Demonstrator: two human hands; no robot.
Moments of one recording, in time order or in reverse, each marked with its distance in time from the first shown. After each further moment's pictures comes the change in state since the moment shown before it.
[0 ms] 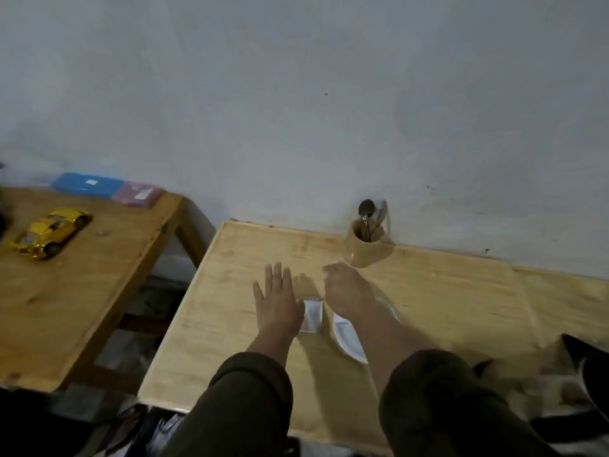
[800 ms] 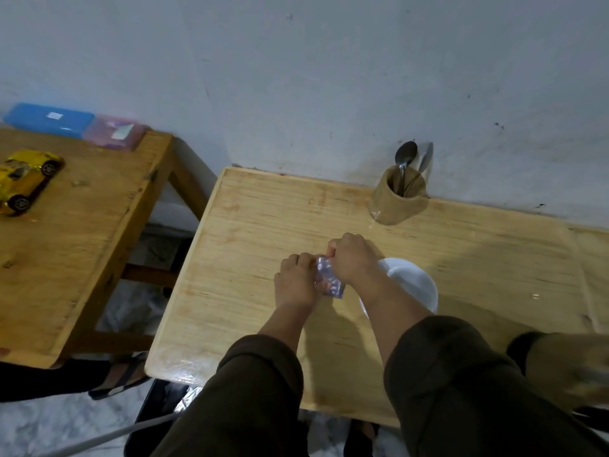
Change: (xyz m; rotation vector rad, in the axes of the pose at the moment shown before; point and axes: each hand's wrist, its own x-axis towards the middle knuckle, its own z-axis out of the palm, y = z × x) left_hand 0.036 -0.022 0.059 -0.364 -0.027 -0.031; right_hand 0.056 -0.012 0.056 -0.040 -0.090 0.112
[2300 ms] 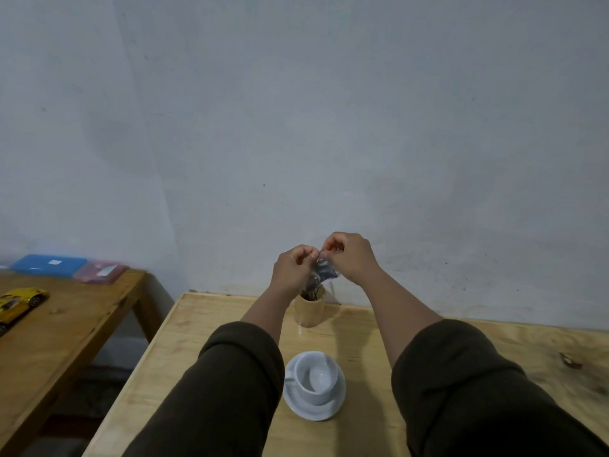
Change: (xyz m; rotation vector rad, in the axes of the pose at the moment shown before) left_hand -0.043 0.228 -0.128 -0.776 0.075 0.376; right_hand -0.120 0.083 -0.233 0.567 0.569 -0.164
